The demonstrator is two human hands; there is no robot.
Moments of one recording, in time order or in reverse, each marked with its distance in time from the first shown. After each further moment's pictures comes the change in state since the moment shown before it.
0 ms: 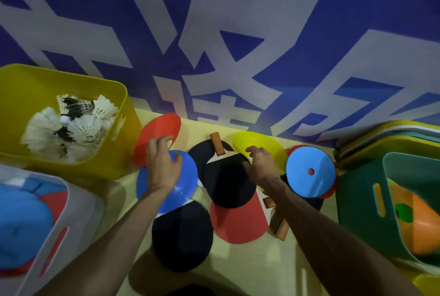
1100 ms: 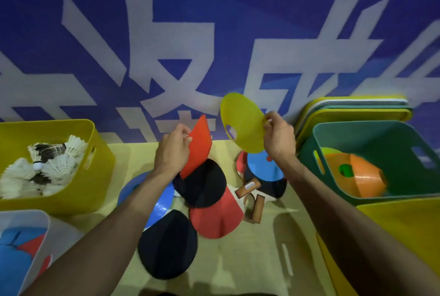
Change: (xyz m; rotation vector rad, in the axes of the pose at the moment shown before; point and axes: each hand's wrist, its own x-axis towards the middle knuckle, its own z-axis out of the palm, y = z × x) left_hand -0.027 0.134 -0.009 0.078 -0.218 0.338; right_hand -0.088 0.040 -0.132 0.260 0.631 0.136
